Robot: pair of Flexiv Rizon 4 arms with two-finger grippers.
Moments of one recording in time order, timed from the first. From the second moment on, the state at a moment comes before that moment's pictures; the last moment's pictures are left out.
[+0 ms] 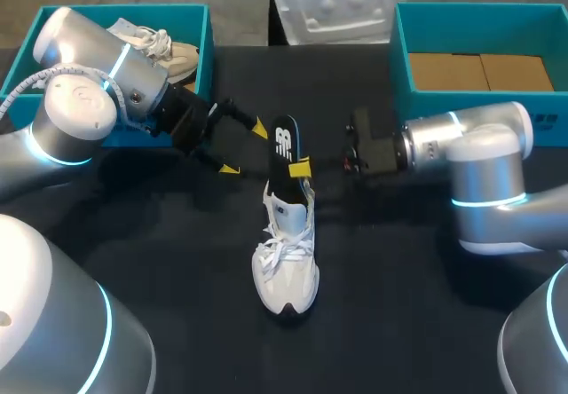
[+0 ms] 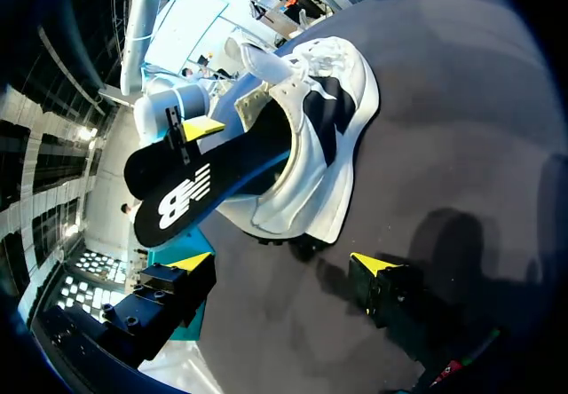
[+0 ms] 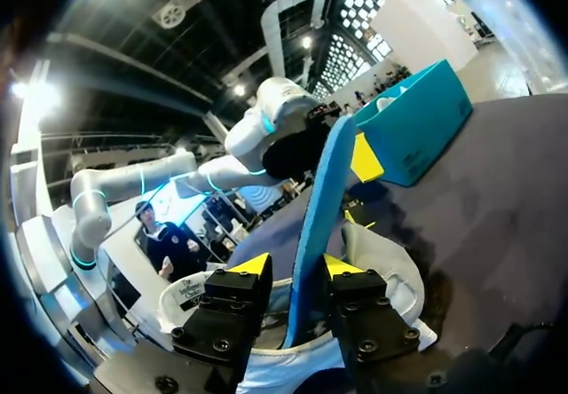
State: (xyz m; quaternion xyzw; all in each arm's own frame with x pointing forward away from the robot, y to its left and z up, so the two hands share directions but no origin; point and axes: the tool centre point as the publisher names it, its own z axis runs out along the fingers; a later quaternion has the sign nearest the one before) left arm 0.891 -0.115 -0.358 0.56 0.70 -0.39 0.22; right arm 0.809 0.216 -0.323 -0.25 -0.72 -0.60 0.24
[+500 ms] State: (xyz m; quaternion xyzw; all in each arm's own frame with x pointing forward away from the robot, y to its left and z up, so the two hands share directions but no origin) left arm 0.891 -0.115 -0.358 0.56 0.70 -0.39 0.22; right arm 0.813 0.219 -0.324 -0.26 -0.72 -0.60 0.24
